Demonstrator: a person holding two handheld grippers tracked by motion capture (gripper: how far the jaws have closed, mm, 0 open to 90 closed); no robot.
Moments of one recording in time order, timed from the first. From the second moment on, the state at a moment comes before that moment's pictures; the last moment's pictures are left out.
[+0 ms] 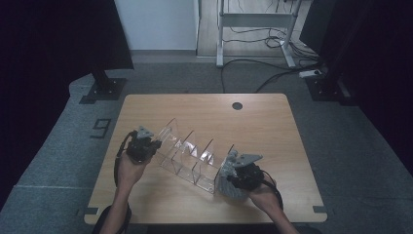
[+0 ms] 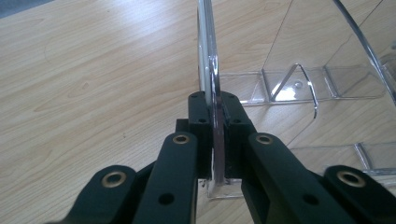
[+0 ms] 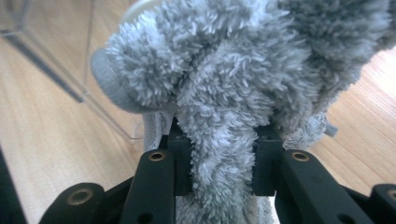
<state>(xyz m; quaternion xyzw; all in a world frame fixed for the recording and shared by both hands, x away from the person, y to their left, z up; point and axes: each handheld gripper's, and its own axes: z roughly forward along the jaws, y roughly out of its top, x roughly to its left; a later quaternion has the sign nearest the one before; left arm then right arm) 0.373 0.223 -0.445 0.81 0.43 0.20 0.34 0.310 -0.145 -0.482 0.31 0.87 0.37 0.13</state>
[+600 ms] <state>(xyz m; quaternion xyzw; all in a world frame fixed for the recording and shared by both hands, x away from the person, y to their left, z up) 0.373 0.223 -0.445 0.81 0.43 0.20 0.34 0.337 -0.156 -0.482 0.34 0.86 0.36 0.14</state>
